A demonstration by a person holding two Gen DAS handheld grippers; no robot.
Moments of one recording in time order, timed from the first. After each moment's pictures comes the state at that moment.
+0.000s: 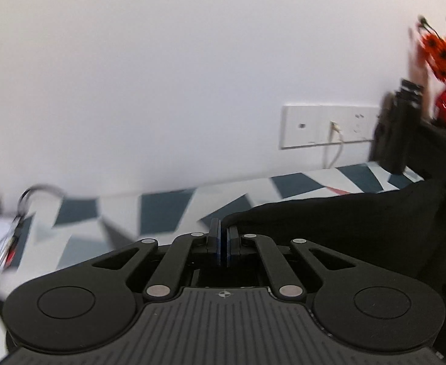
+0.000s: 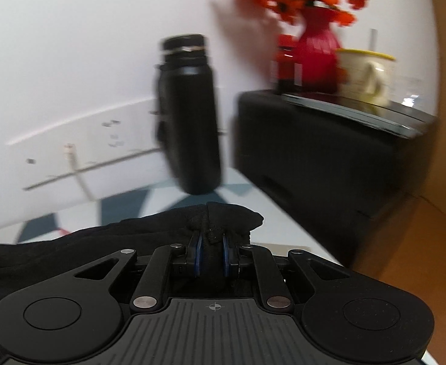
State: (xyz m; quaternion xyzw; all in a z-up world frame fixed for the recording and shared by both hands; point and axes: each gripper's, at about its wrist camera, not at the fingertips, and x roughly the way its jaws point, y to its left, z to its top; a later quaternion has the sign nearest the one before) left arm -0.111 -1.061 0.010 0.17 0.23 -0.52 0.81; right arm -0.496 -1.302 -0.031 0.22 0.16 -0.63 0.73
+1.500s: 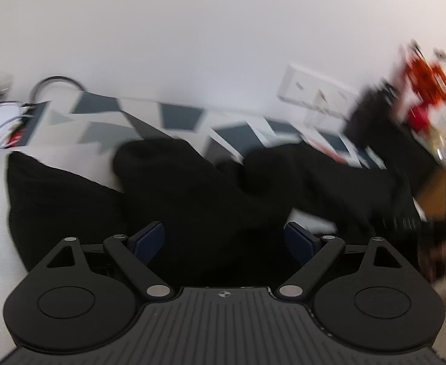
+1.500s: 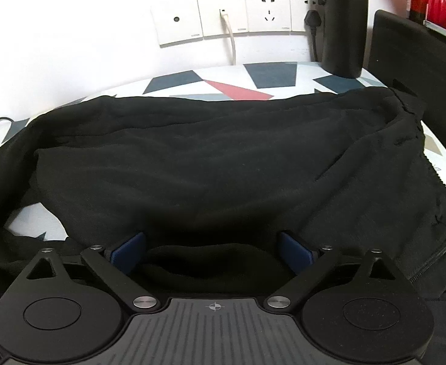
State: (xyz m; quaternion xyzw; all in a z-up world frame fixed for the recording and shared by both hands) left arm -0.079 -0.883 -0.040 0.10 0.35 -0.56 0.74; right arm -0.385 -1.184 -0.062 0.28 0.32 -0.44 0.79
